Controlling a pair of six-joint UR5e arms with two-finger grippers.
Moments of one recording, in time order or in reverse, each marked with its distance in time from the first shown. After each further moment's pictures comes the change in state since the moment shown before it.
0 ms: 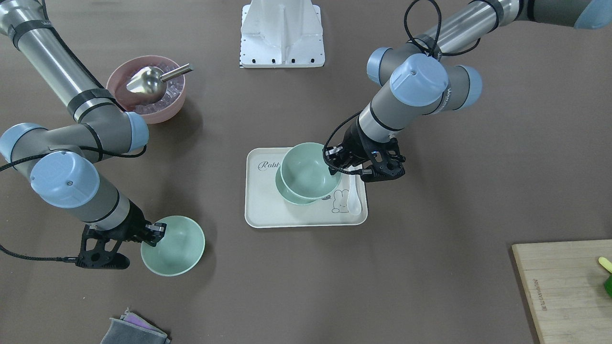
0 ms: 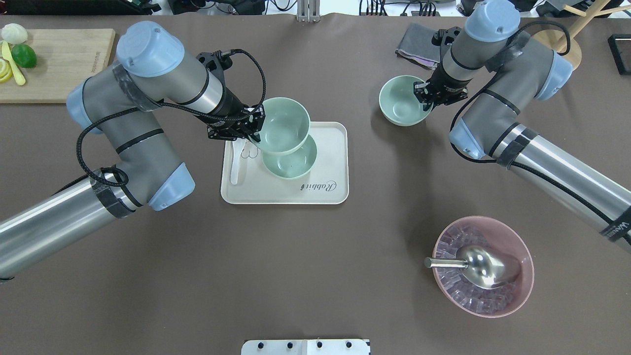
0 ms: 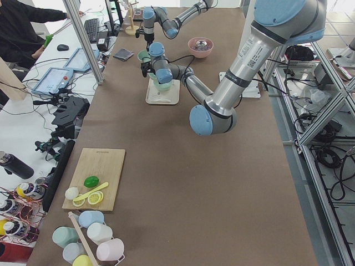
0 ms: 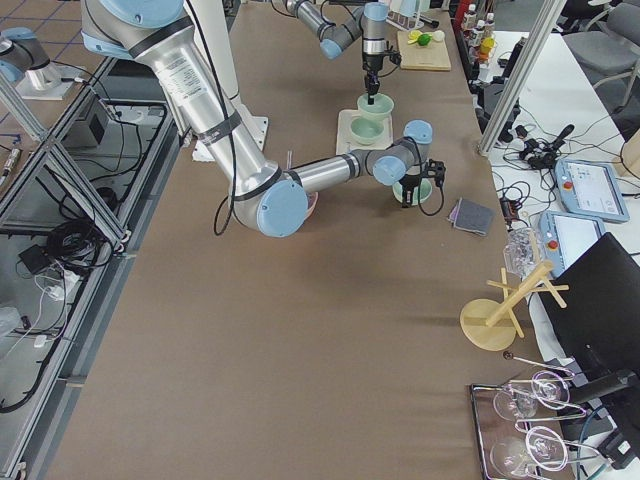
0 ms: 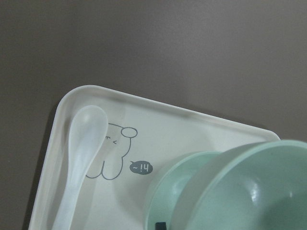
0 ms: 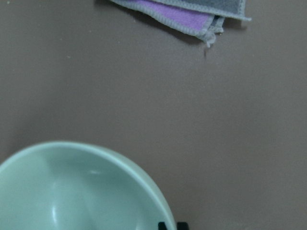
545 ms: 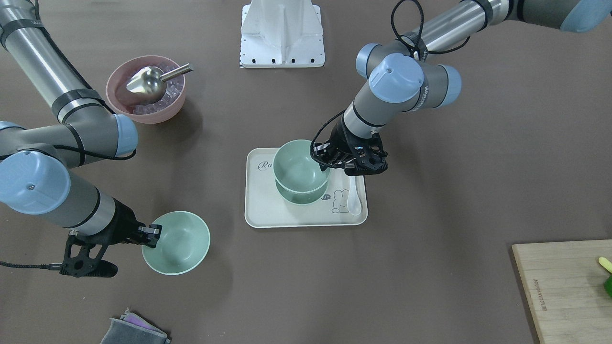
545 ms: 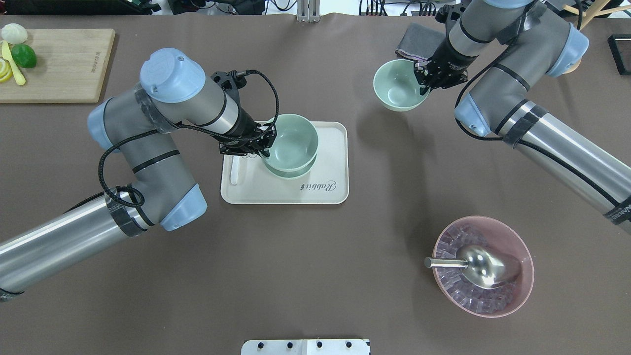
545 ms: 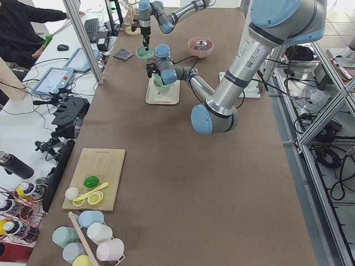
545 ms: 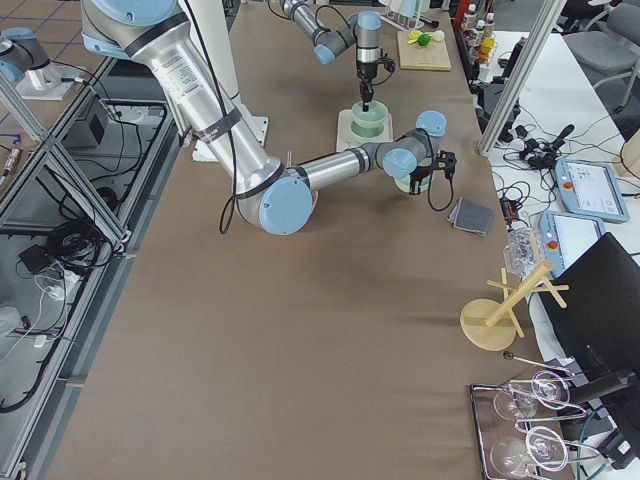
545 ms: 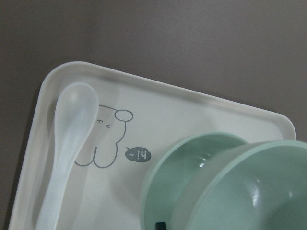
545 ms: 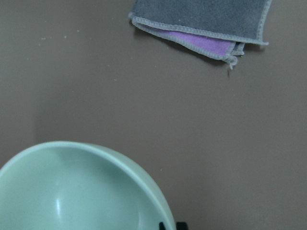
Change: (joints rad) left arm 0.069 -0.005 0.007 0.002 0.069 0.001; right arm 0.057 0.037 0.017 -0.001 0.124 0.025
